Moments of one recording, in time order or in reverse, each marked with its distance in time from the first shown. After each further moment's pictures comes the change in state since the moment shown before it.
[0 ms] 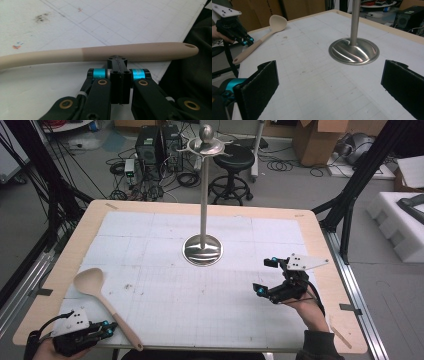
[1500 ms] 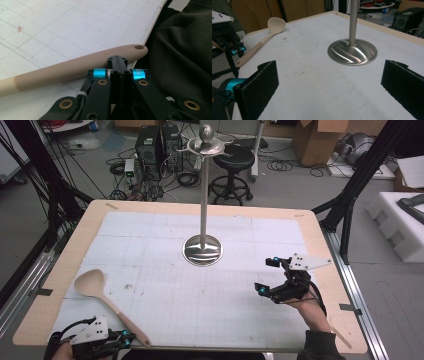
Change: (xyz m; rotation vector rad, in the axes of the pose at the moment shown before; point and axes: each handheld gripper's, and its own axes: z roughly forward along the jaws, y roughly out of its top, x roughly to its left) left arm -0.033 0.018 0.024 0.006 -0.163 0.084; right arm -0.001 0.000 -0.004 -0.006 -0.002 -0.001
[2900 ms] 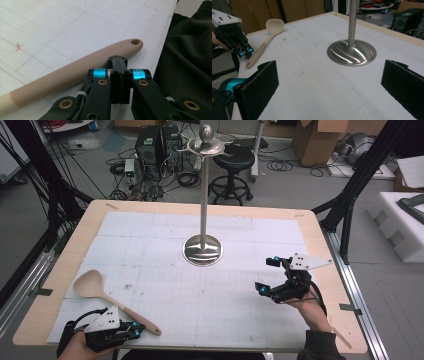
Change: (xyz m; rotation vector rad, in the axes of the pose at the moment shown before) left arm 0.013 0.014 0.023 -0.003 0.001 0.015; right arm -0.001 0.000 -0.001 -0.006 -0.004 0.001
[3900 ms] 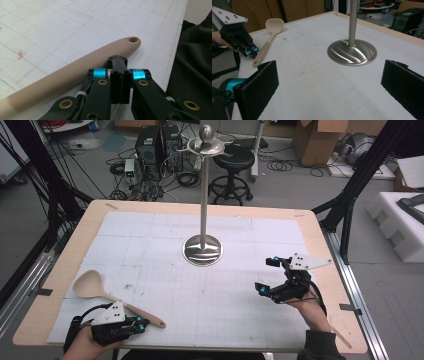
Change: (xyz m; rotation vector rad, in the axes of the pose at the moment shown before) left arm 0.010 0.008 0.012 -0.008 0.000 -0.027; right arm 0.000 0.000 0.000 0.001 0.003 -0.001
